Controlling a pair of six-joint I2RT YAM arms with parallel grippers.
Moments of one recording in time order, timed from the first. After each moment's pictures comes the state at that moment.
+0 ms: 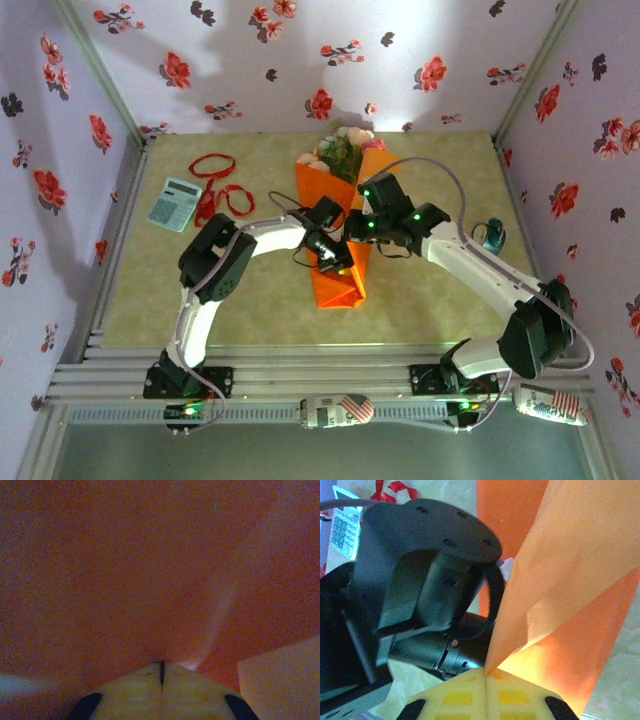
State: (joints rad) left arm -0.77 2.13 1.41 -0.41 0.66 -0.88; right arm 0.64 1.40 1.17 -0.63 -0.16 0.64
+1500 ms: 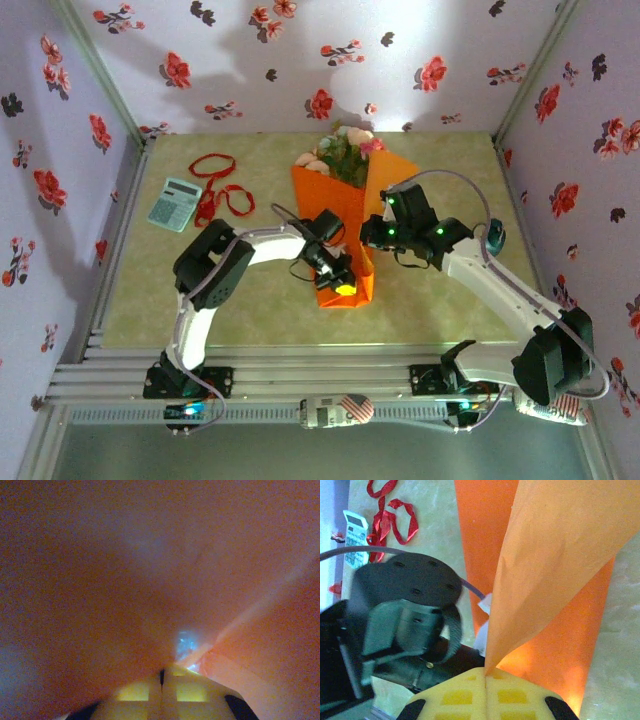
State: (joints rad) left arm -0.81 2.07 1.32 -0.47 0.76 -0.93; right arm 0.55 1.24 1.03 -0.59 -0.23 0.69
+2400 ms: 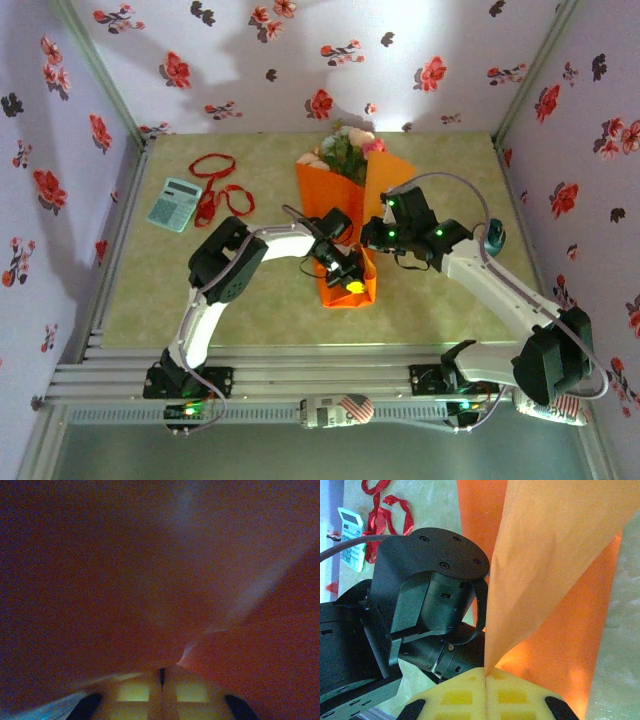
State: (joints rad) left arm -0.83 2.20 1.43 -0.42 0.87 -0.96; right arm 0.54 1.24 1.00 -0.58 -0.24 0.70
